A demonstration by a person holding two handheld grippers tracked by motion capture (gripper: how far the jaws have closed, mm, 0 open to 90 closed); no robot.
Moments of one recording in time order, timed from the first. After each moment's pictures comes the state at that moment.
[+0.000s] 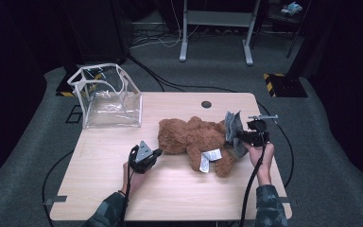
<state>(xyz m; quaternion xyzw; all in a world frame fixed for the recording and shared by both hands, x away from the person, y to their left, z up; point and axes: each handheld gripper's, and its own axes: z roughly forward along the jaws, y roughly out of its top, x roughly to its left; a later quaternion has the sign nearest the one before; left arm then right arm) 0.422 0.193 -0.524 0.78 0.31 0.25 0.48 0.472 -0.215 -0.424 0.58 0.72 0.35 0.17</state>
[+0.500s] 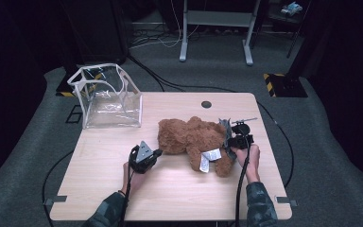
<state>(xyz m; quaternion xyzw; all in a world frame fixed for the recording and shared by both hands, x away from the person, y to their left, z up) 0.422 0.192 -0.524 0.78 0.31 0.25 0.48 0.497 -0.184 -0.472 0.58 0.76 0.28 0.11</state>
